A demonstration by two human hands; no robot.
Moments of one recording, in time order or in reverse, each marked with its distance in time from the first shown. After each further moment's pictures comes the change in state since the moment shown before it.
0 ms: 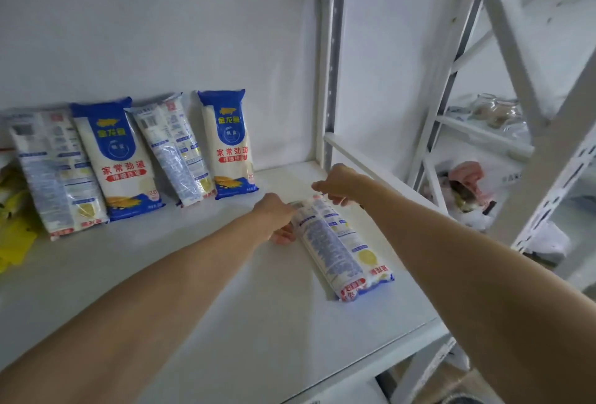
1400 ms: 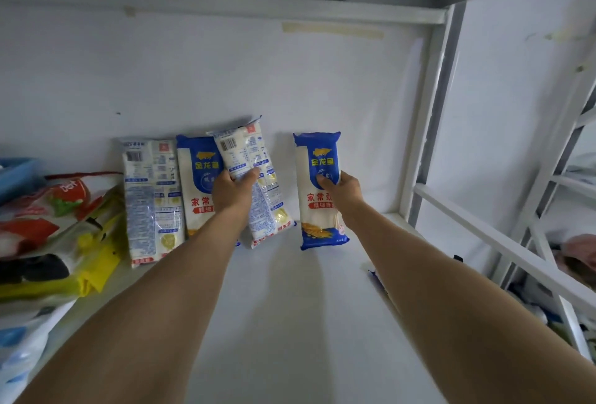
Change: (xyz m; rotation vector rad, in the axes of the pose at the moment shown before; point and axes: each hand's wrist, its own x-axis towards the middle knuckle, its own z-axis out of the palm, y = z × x) left_hand 0.087 -0.012 -0.209 -0.406 0.728 0.329; right_hand 0.096 -0.151 0.079 0.833 0.185 -0.298
